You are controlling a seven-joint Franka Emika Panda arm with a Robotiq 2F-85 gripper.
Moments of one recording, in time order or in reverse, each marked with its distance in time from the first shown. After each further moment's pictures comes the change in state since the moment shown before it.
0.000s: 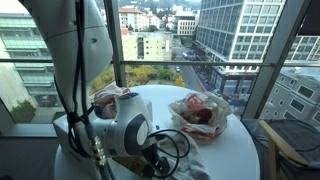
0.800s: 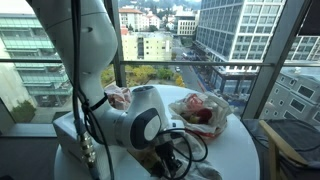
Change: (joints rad) arm 0.031 -0.036 -0.106 0.008 0.197 -0.088 -0.028
